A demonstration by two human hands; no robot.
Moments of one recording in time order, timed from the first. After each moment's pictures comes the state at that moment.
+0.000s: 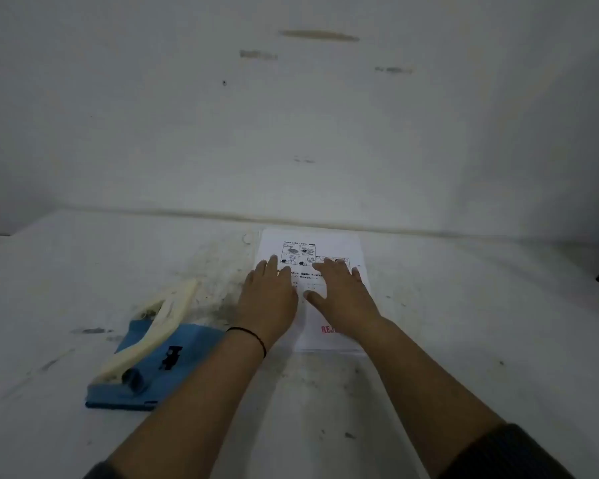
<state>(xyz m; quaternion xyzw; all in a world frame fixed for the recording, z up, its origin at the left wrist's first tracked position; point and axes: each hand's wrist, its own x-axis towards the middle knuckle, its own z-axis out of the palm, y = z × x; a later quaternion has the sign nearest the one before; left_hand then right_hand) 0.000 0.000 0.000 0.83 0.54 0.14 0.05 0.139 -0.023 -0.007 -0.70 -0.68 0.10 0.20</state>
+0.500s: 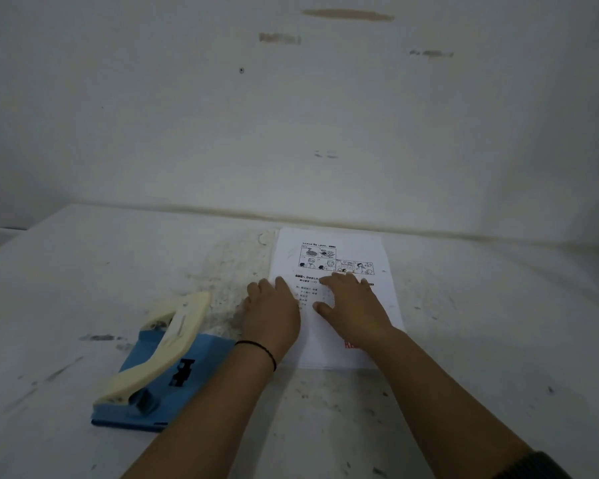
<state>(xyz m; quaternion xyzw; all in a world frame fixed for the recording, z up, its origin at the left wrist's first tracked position) -0.011 0.011 -0.012 0.76 0.64 0.09 0.09 0.130 0.006 -0.025 -0.70 -0.69 0.11 0.16</state>
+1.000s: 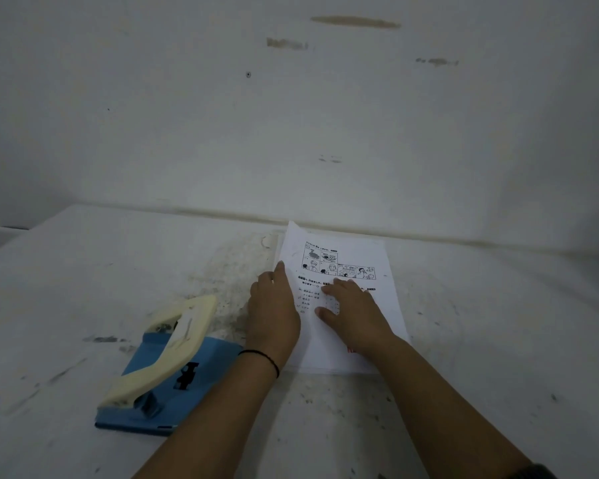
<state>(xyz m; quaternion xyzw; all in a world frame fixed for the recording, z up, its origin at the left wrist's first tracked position) -0.010 0.018 -0.018 0.72 0.62 0.27 0.15 0.130 0.004 -0.029 -0.70 -0.67 0.16 0.18</state>
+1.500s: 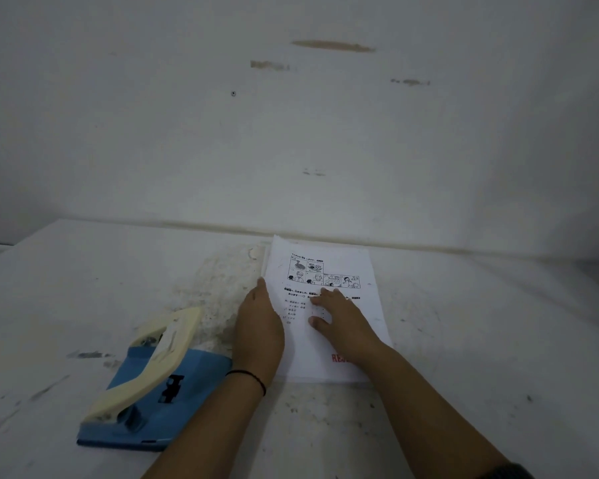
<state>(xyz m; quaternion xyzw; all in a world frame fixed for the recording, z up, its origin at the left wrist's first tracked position) -0.009 0.006 -0.021 0.67 0.60 0.36 0.23 0.137 -0.002 -0.028 -0.68 -0.66 0.23 0.23</state>
